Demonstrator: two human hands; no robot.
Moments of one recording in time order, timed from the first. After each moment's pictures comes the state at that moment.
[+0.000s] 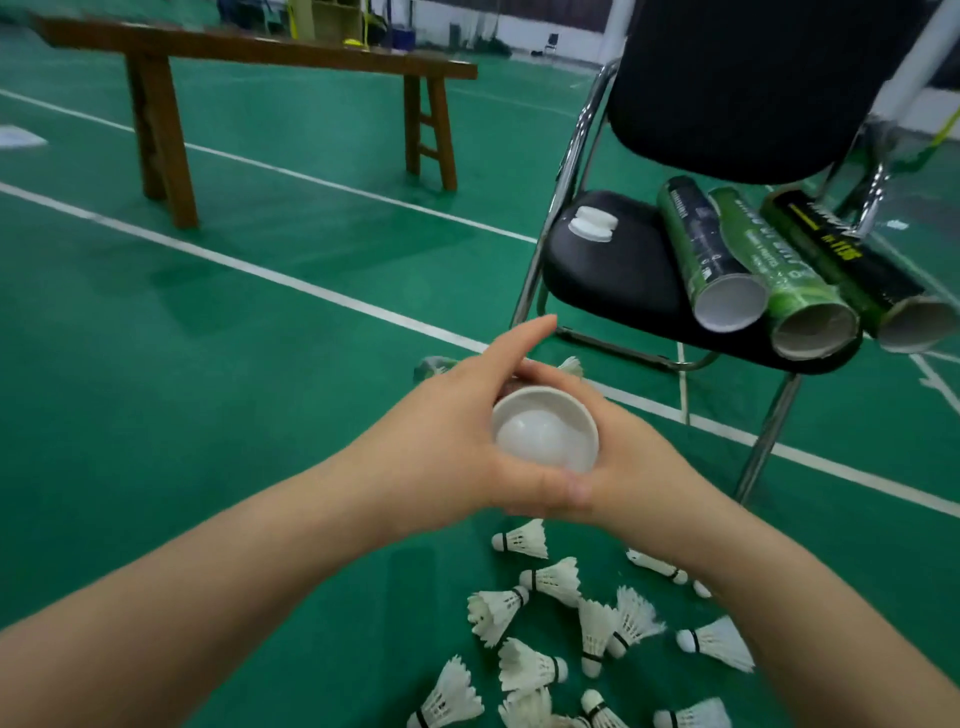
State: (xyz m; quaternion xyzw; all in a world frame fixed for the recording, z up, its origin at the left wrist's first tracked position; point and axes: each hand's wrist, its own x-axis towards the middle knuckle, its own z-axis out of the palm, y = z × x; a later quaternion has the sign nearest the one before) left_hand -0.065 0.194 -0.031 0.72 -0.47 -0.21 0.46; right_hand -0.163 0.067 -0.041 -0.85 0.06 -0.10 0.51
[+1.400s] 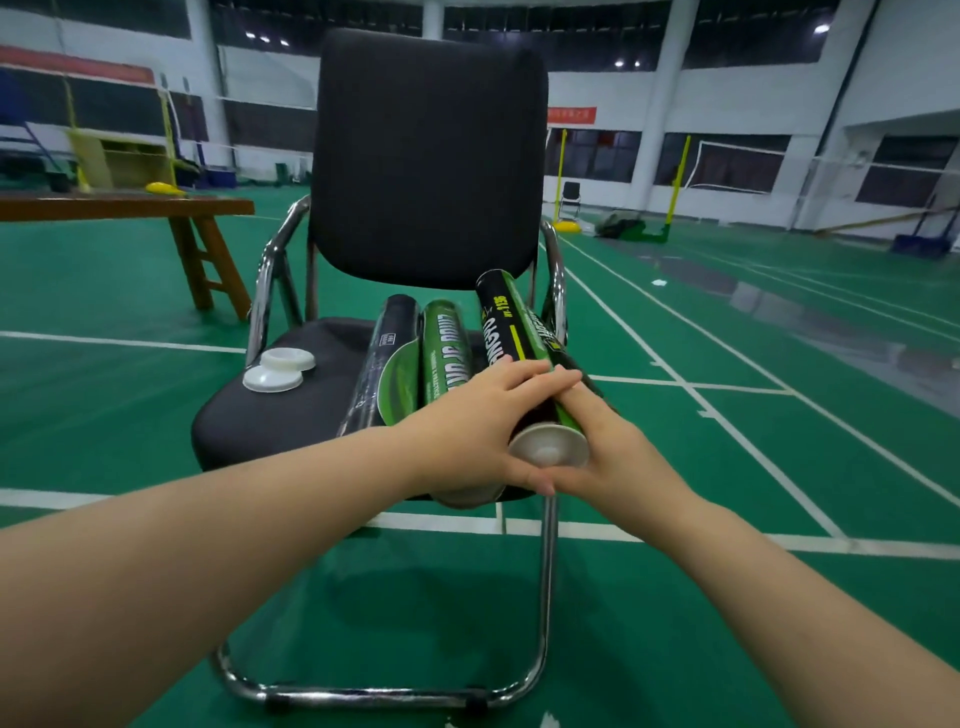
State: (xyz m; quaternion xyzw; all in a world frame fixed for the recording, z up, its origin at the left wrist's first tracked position) left_hand -0.107 -0.195 0.004 0.63 -0.76 0.00 0.19; right_hand -0.261 -0.267 -0.016 -0.91 0.19 -0.28 0.24
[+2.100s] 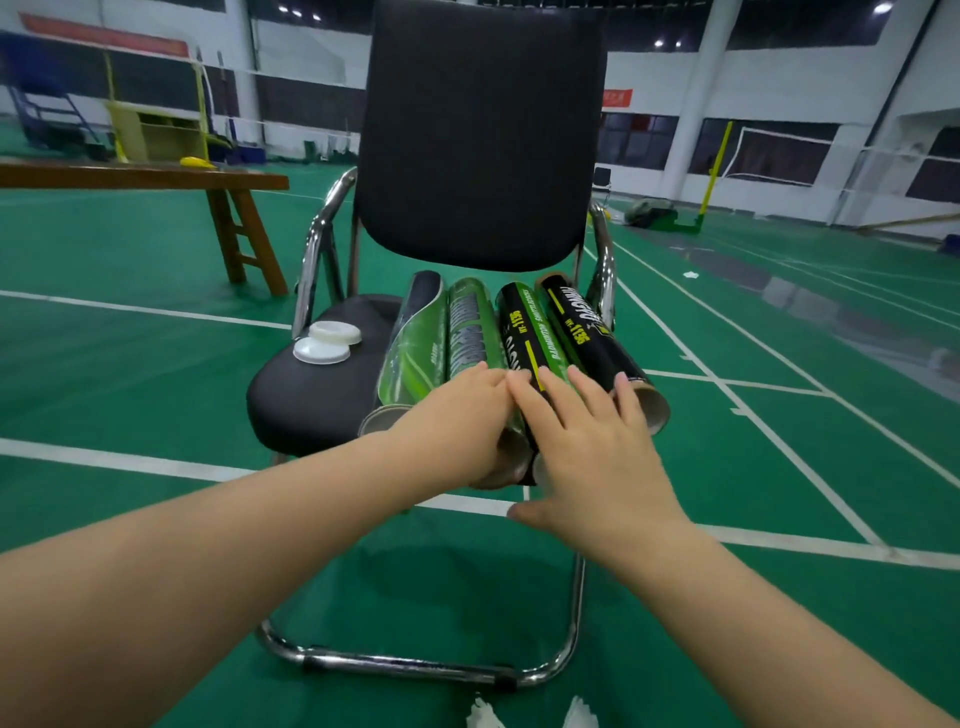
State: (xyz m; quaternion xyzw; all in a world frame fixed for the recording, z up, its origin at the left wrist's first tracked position) left_hand -0.077 -0.165 -0.014 0.71 -0.69 0.07 0.12; right_hand -0.216 -0.219 -0.036 -0.92 0.27 -0.22 -0.19
